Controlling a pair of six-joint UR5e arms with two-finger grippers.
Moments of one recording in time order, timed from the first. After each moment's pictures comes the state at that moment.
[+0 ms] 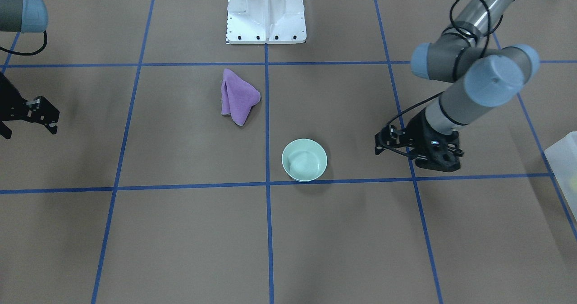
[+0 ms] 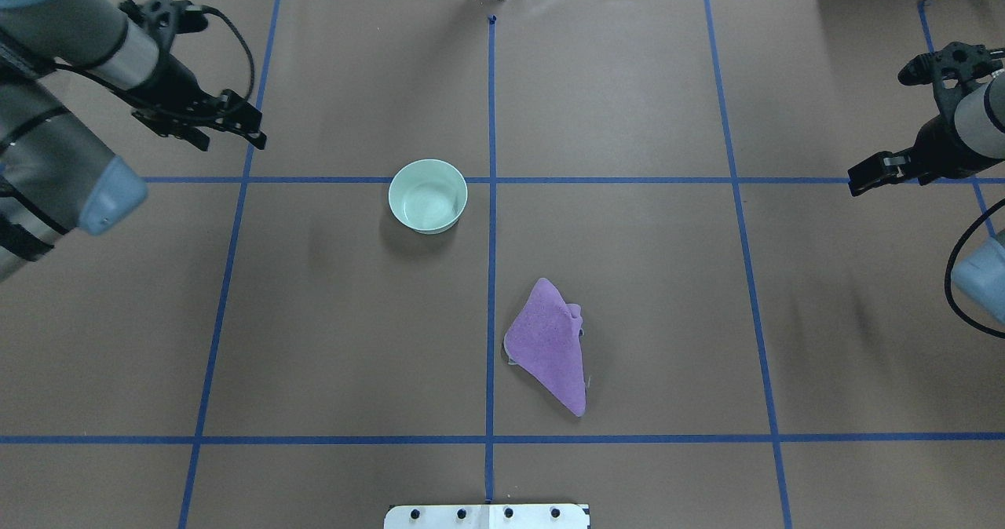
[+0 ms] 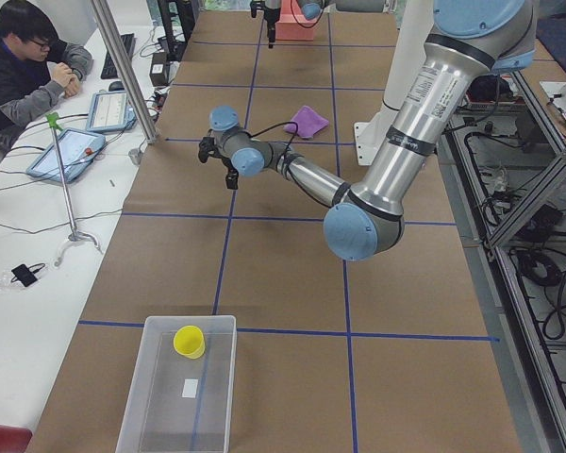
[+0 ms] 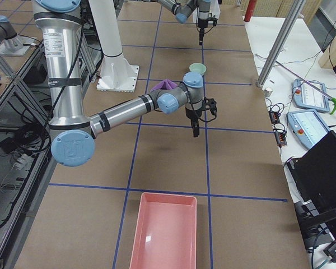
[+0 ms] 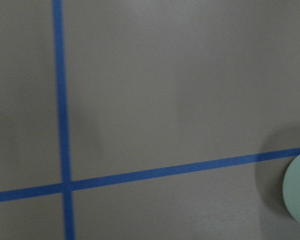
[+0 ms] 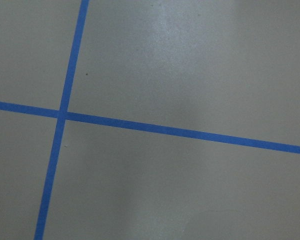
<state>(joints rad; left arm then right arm) -0.85 -2.08 -1.52 -1.96 -2.22 -0.94 1.05 -1.51 1.89 -1.44 2.09 0.58</state>
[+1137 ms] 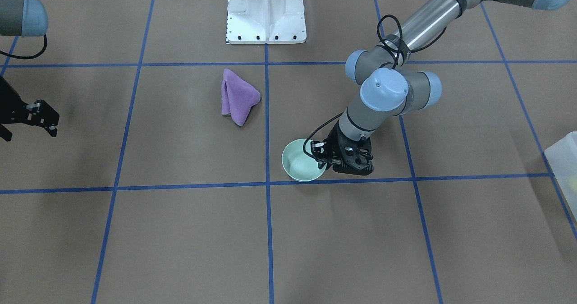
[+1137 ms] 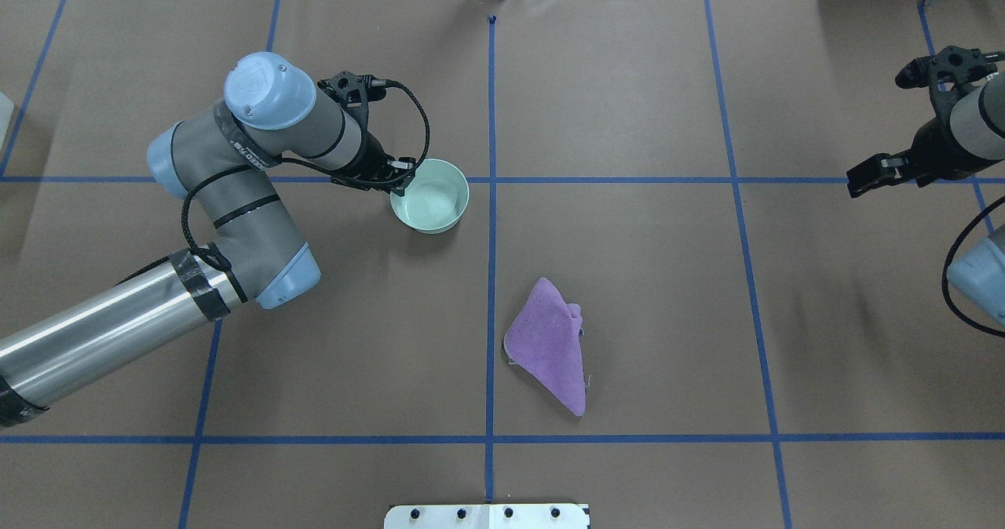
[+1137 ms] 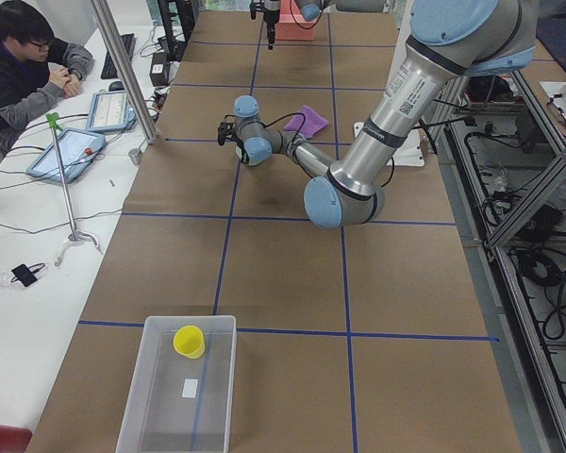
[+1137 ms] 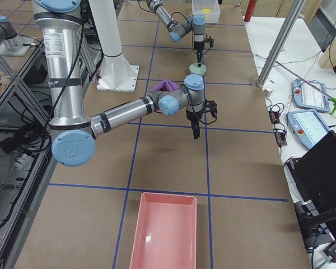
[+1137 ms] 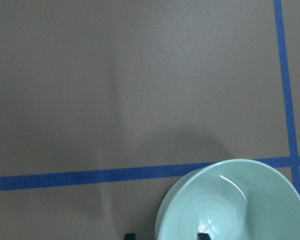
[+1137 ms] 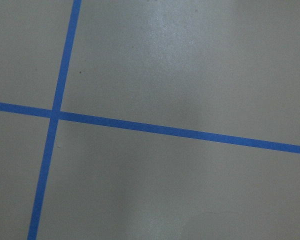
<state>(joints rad) -0.71 -2.25 -1.30 -2.17 -2.03 -1.14 1.05 -1.50 1.87 -1.43 2.09 0.58</state>
